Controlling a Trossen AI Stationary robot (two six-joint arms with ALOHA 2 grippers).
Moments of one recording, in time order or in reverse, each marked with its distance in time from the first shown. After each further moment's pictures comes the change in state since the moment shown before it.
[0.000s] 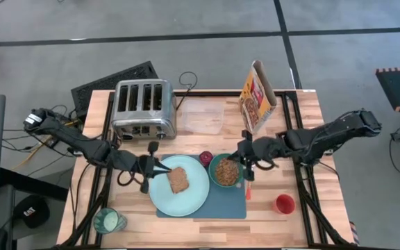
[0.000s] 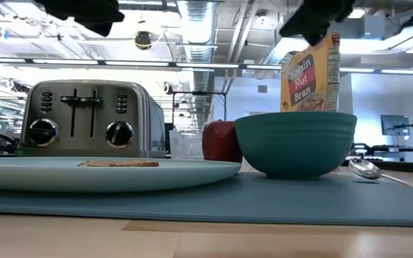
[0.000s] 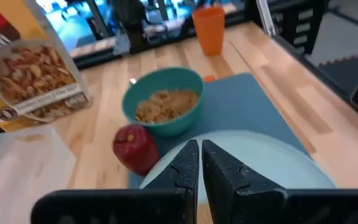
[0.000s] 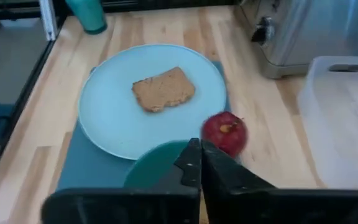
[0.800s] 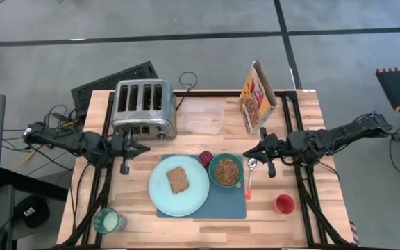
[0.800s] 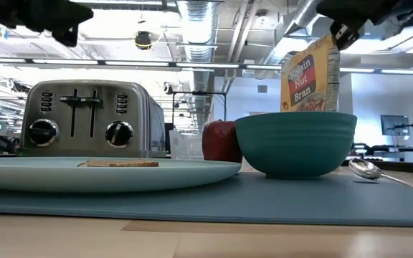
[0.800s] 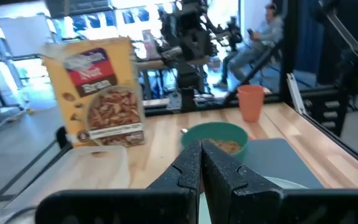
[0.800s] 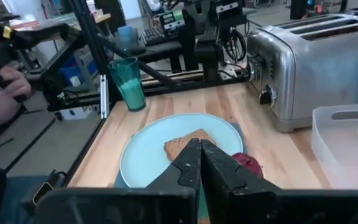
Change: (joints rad) left arm 0.144 -0.675 -0.300 0.009 0.016 0.014; right arm 0.021 -0.455 -0.407 0.382 -0.030 0.021
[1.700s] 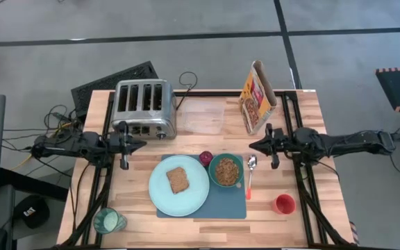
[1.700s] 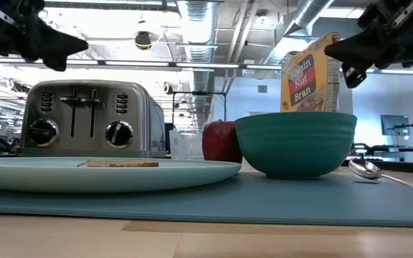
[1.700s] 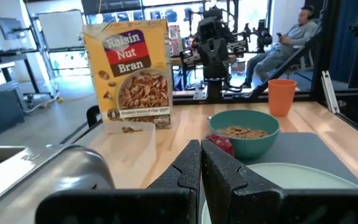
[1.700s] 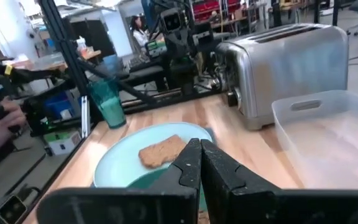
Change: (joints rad) left arm 0.144 -0.313 -0.146 -0.149 0.031 -0.033; right arm -0.258 -0.300 -0.333 0.168 -0.179 0.008
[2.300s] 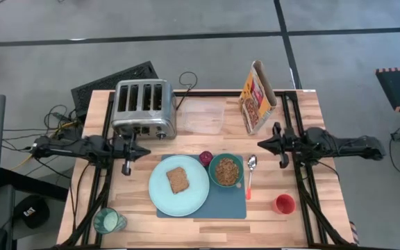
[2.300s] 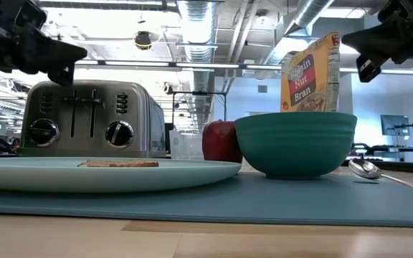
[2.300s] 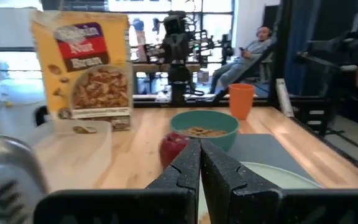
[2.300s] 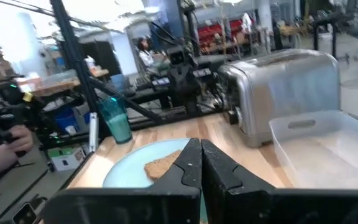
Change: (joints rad) left arm 0.000 0.001 -0.147 0.196 0.147 -0.066; right arm 0.010 -0.293 -0.013 -0.203 0.026 -0.006
